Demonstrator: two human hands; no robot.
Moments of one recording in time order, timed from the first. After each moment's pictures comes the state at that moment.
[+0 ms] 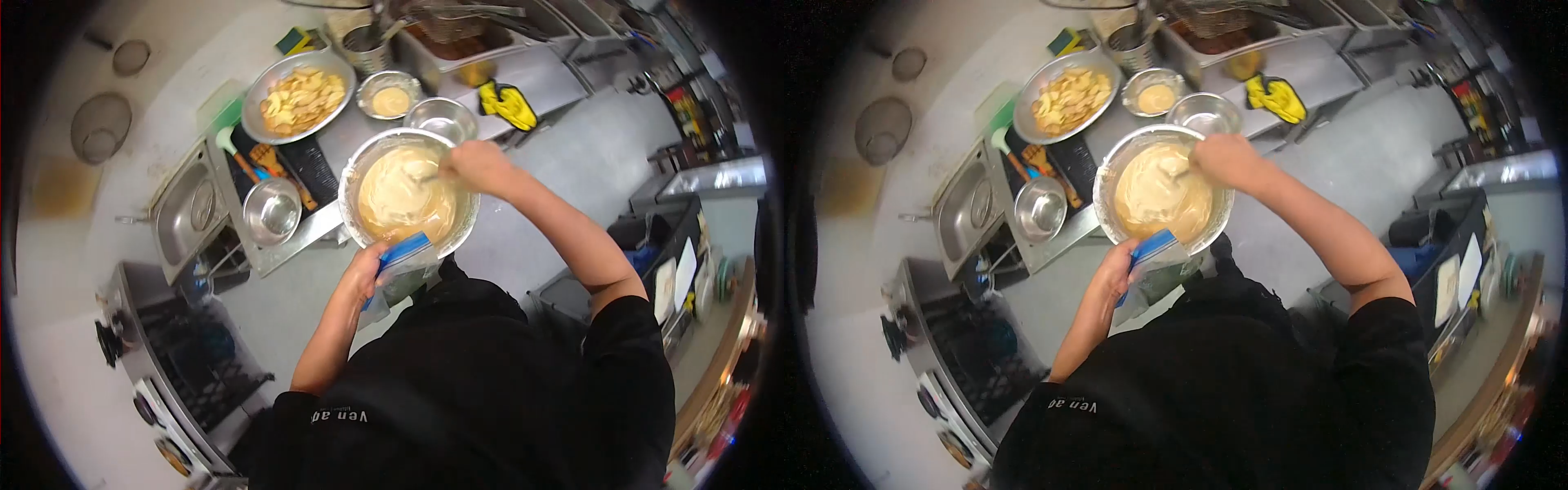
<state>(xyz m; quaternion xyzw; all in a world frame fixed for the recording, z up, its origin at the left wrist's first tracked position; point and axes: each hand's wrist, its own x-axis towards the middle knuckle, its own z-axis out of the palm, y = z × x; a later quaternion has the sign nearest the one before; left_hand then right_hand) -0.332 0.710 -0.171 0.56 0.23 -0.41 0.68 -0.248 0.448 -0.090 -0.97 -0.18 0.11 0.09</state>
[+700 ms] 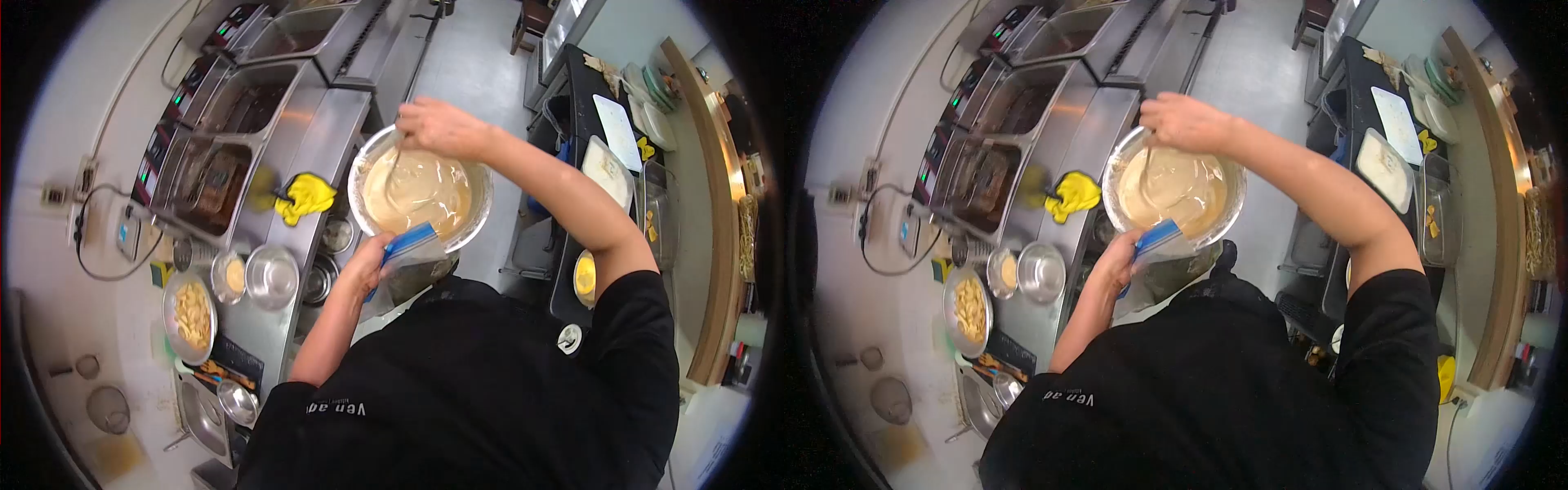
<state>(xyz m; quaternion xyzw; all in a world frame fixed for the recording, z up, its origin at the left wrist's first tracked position) -0.265 0.297 -0.156 0.57 -0.01 -0.64 0.51 -0.325 0.043 -0.038 -0.96 -0.22 -0.14 -0.04</state>
